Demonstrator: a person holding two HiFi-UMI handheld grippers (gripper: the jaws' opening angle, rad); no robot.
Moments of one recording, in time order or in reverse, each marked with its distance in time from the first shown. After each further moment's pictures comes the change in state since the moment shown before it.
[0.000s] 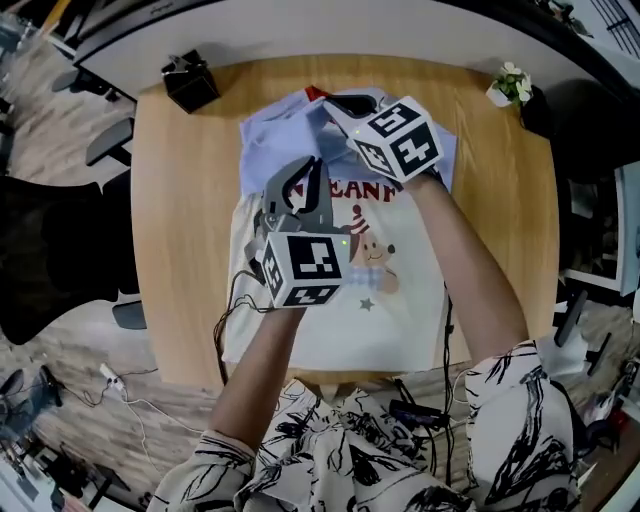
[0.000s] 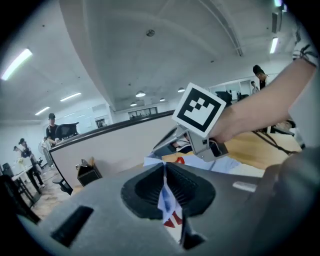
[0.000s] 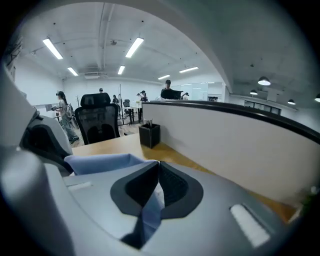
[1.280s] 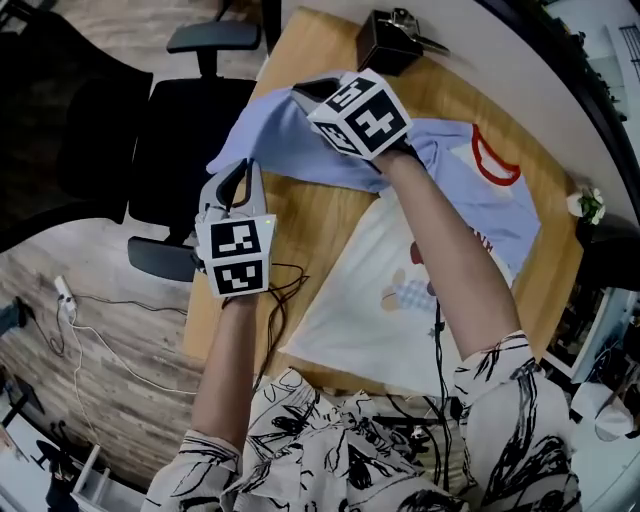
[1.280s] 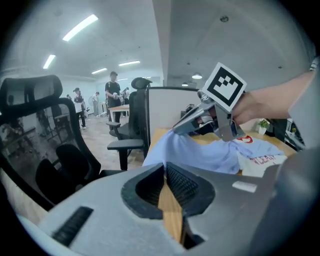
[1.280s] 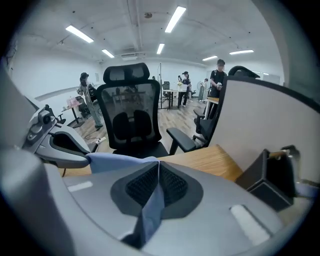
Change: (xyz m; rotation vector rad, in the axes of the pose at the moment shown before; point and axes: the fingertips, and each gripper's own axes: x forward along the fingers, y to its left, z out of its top) left arm -0.155 0.301 -0.251 -0.478 0.208 0.372; right arm 0.283 0.277 0.097 -0.283 0.203 0.378
